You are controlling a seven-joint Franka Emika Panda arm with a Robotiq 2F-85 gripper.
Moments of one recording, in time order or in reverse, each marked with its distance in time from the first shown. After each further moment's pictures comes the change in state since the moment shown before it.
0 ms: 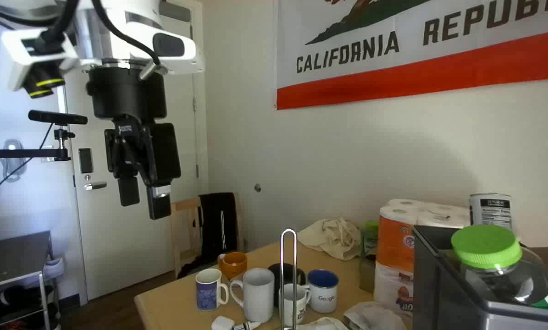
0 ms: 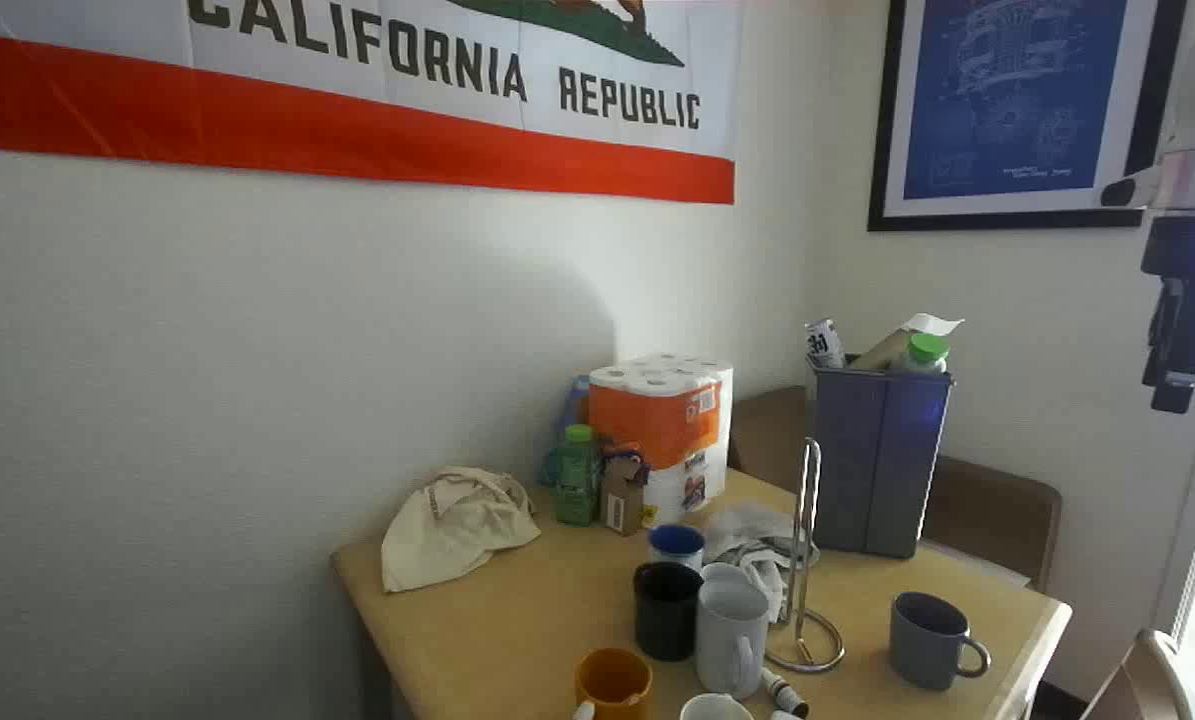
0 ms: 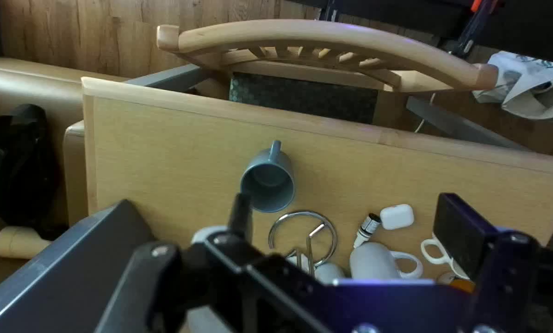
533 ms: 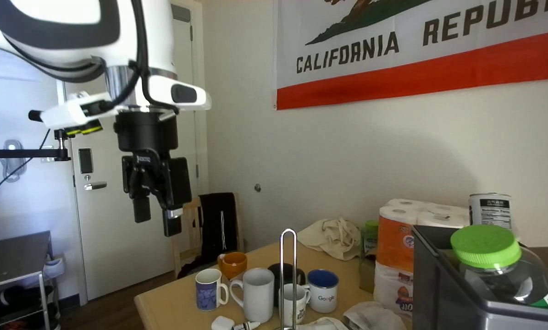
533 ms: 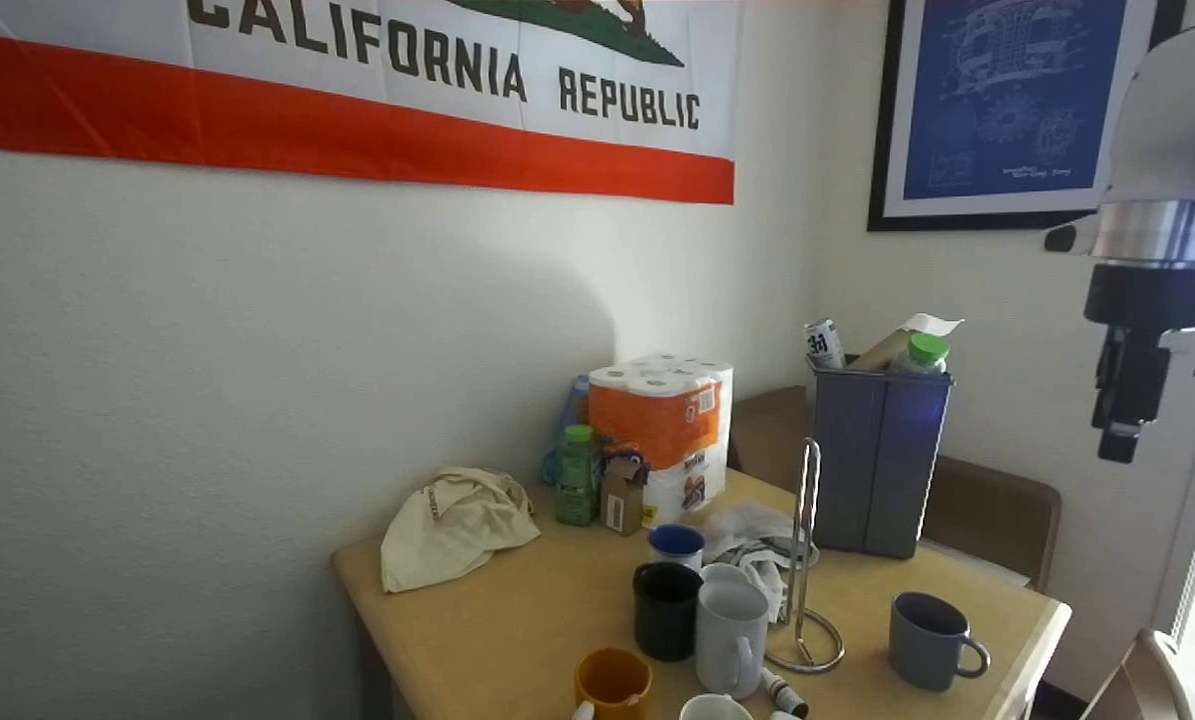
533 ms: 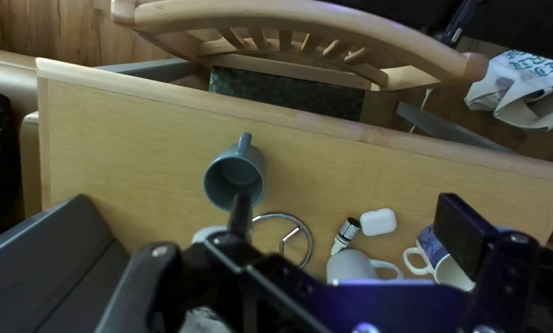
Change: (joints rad) arm 0.062 0.060 0.048 -0.078 0.030 0.104 0.072
